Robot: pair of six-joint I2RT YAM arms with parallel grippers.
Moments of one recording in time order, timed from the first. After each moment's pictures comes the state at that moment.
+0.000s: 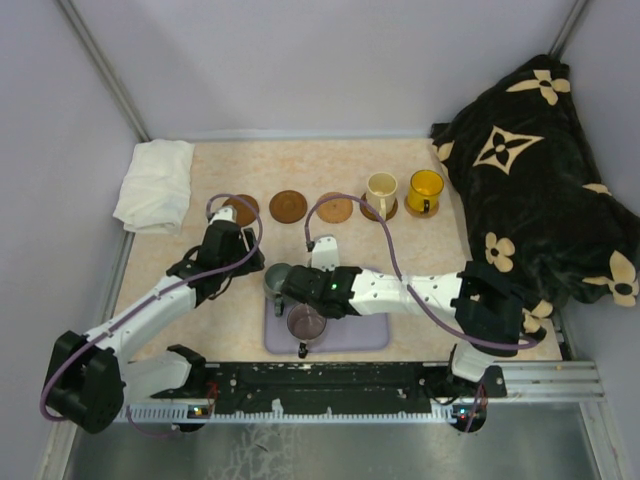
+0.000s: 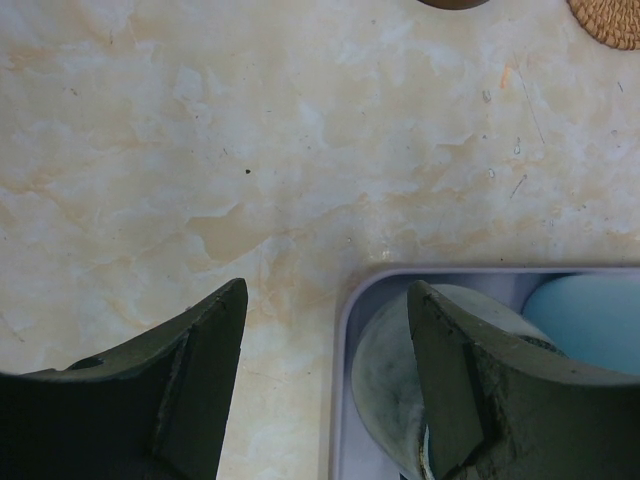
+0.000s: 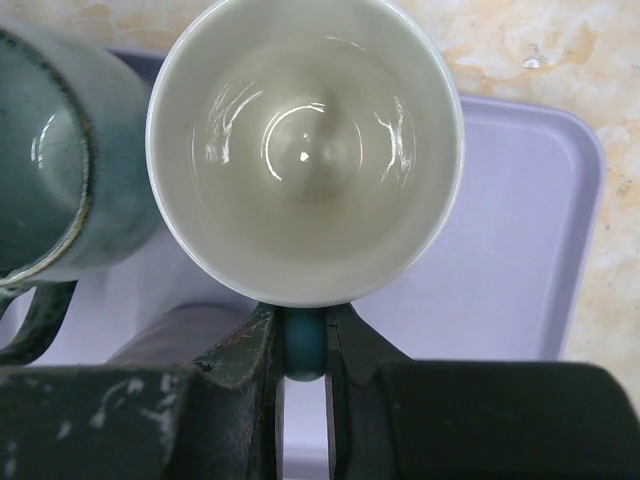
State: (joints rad) left arm -0.48 1.11 0.62 -0.25 -0.24 -0.56; right arm 1.23 1.64 1.14 -0.65 0.63 0.90
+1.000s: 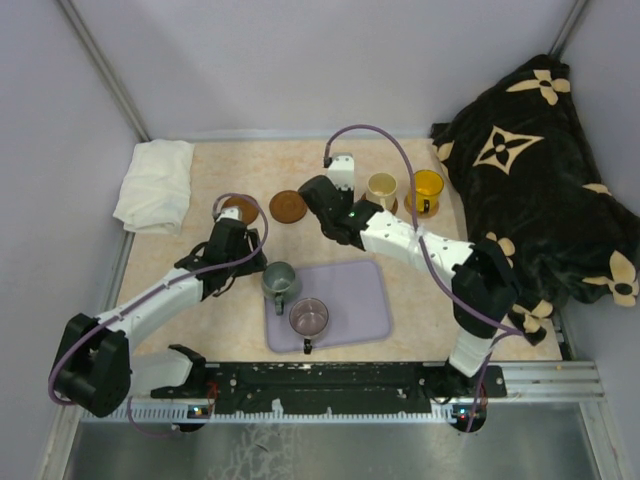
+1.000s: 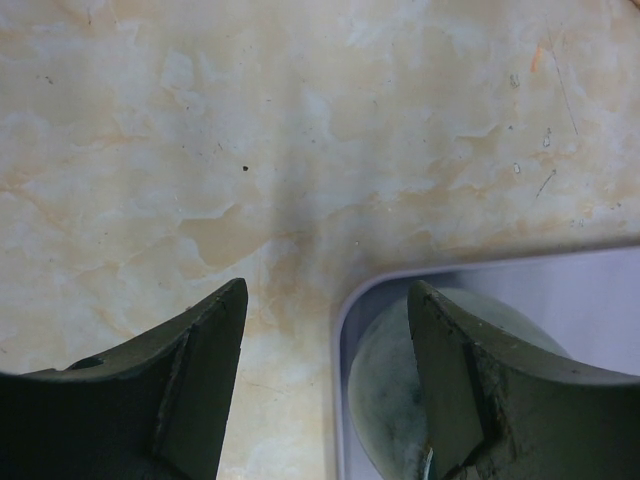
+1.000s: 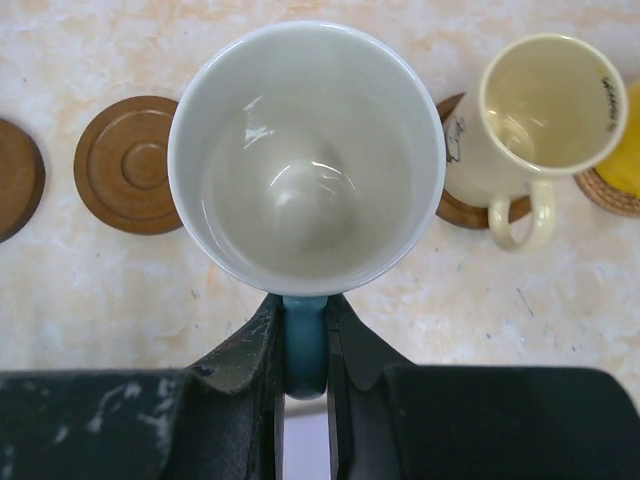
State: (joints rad) left arm -0.48 1.21 0.64 -0.23 -0.23 -0.55; right arm 0.85 1.76 1.45 -0.42 0.71 0.54
